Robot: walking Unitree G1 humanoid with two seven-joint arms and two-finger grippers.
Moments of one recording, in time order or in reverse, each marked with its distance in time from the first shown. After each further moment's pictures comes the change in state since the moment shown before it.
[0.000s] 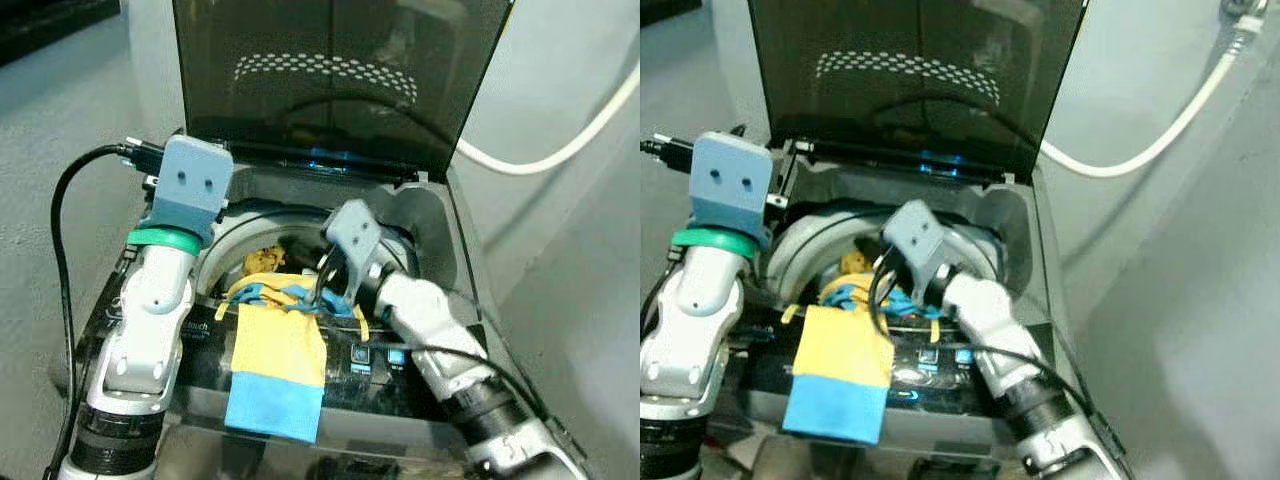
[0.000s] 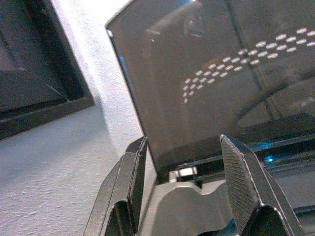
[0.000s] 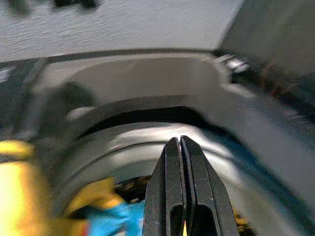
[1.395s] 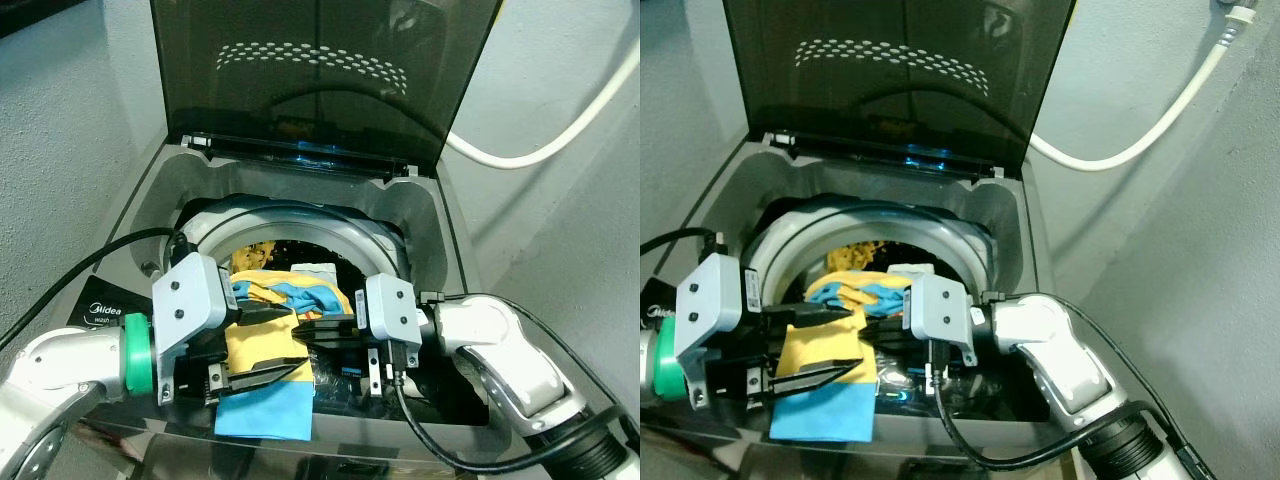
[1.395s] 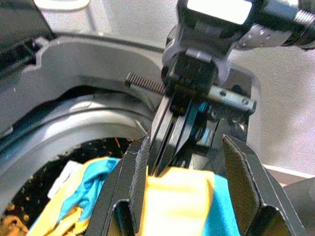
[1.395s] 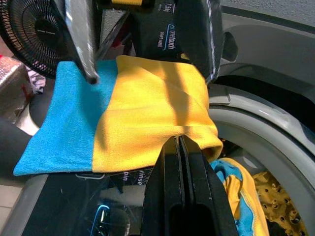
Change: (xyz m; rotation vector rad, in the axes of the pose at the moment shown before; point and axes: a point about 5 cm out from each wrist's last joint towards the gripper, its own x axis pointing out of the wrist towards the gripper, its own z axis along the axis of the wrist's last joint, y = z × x) left arm -0.096 0.002 0.020 -0.288 0.173 -1.296; right arm -0.061 0.033 0.006 -0.155 0.130 0.575
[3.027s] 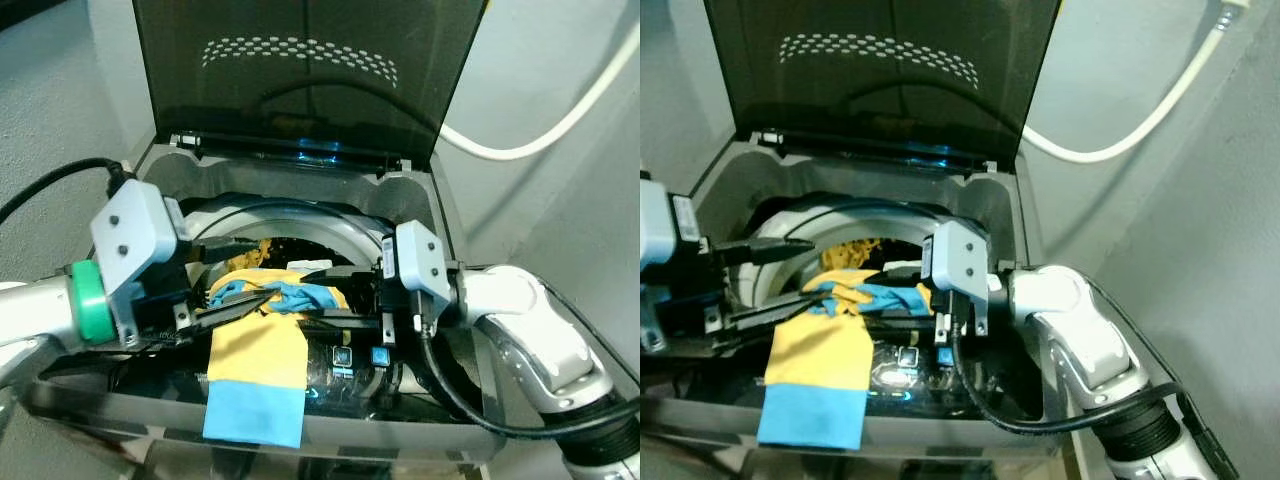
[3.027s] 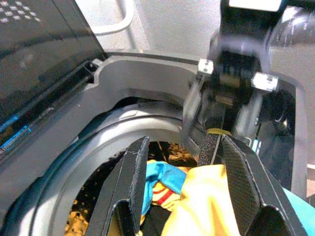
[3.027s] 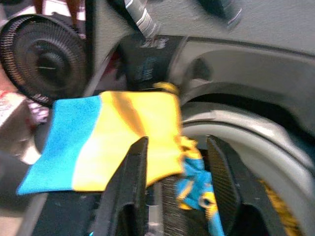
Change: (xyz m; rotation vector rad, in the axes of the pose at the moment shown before) left arm -0.035 0.029 0.036 0.119 -0.008 0.130; right arm -0.004 -0.009 0.024 0.068 -0.103 0.013
